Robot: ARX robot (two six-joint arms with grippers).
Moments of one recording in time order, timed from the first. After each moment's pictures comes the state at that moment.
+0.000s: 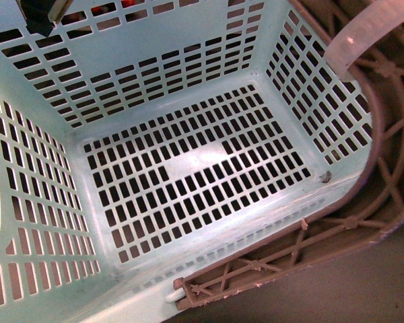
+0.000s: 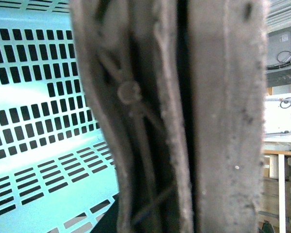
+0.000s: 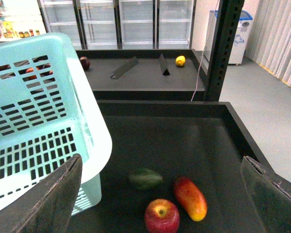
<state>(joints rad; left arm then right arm) -0.72 1.44 1.07 -0.19 -0.02 -1.02 0.00 0.03 0.03 -0.05 0.03 0.00</state>
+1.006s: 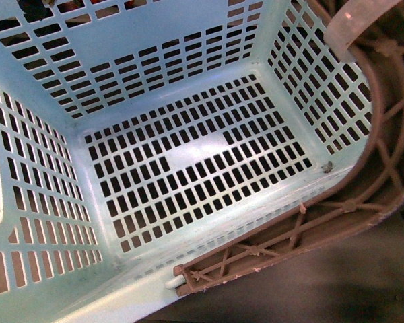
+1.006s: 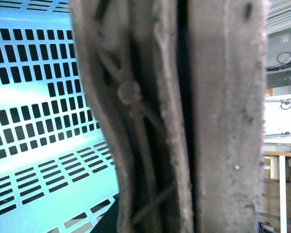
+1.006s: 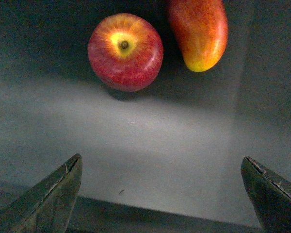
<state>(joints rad) -0.72 1.44 1.07 -0.19 -0.02 -1.02 -0.21 2.01 0.65 0.37 -0.12 -0.38</state>
